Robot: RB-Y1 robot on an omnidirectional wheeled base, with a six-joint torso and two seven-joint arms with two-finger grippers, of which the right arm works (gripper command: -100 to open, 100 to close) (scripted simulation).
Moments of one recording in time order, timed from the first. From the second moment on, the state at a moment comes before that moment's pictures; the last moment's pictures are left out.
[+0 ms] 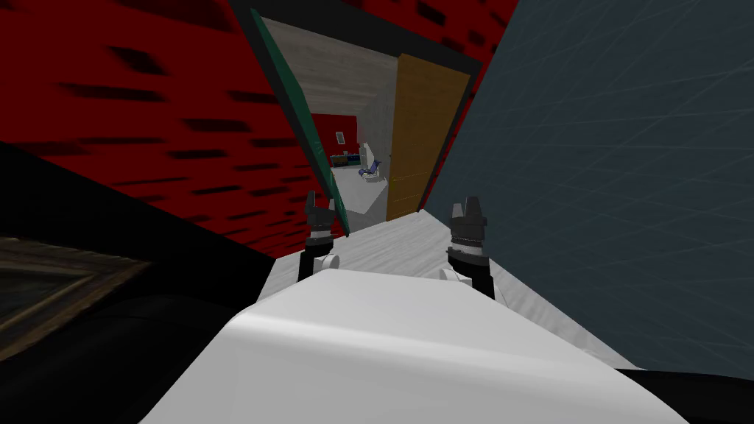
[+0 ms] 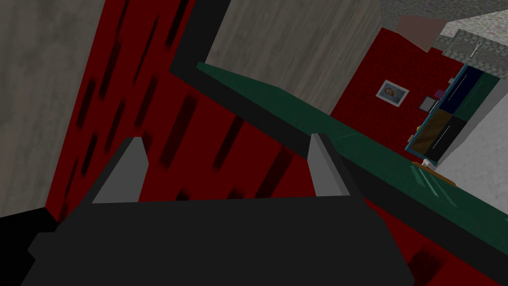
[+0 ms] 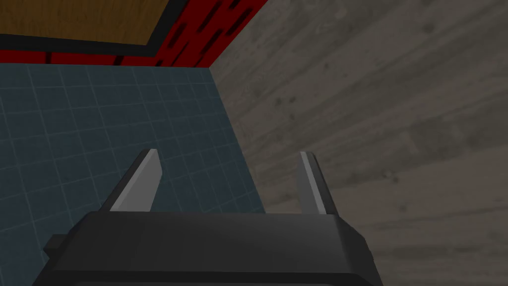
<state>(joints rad) 0.54 -0.03 0.02 -2.33 0.09 -0.48 0.12</state>
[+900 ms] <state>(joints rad) 0.42 -0.07 0.03 -2.14 0.08 -0.45 0.09</state>
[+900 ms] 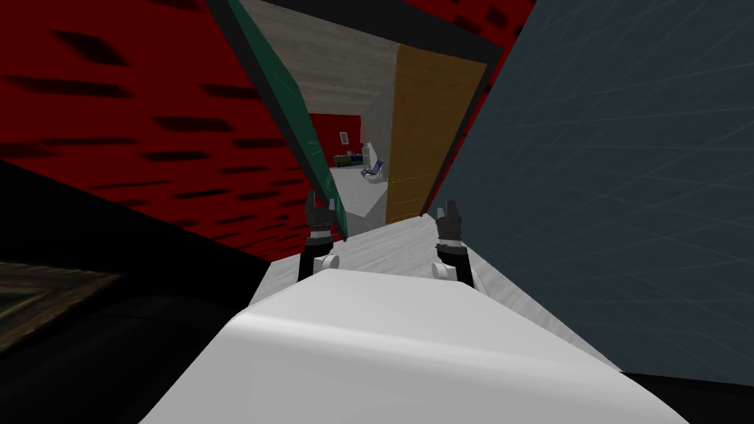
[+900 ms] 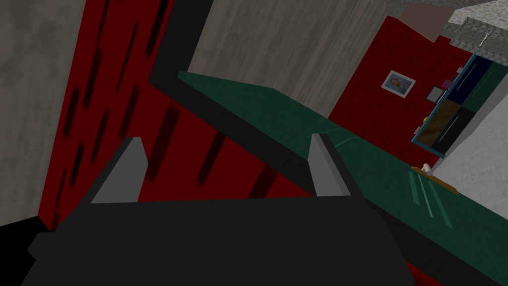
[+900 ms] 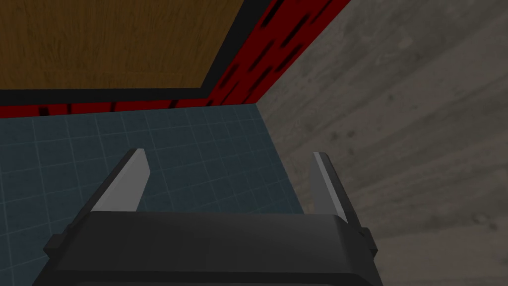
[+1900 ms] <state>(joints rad) 0.29 -0.09 0.04 -1.92 0.07 -0.43 0.05</state>
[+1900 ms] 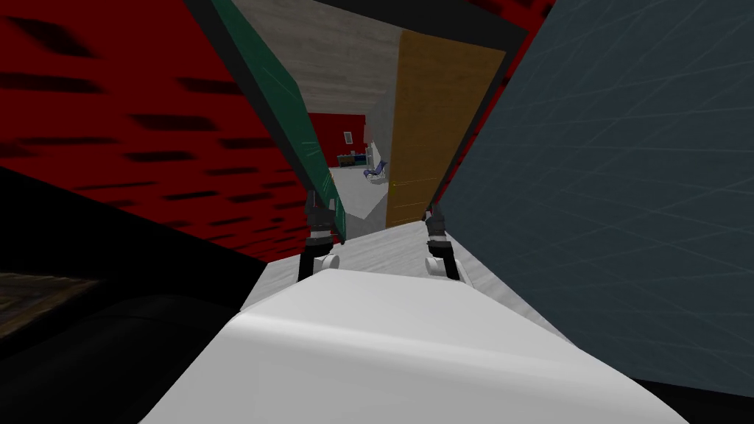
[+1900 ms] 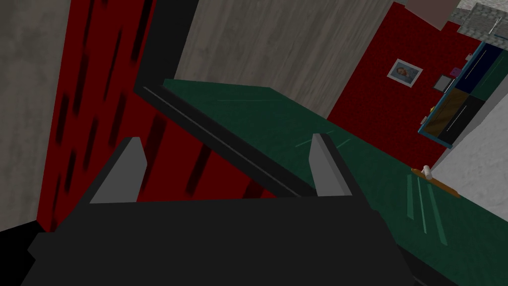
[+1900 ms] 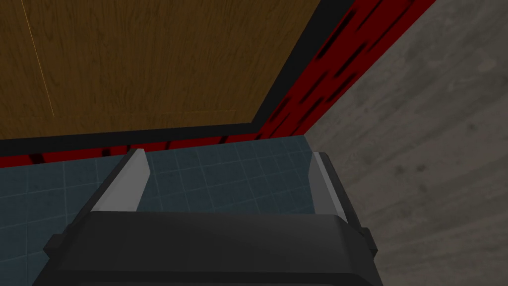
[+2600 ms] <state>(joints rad) 0.20 -0.09 0.06 -1.77 0.07 -0.41 0.03</state>
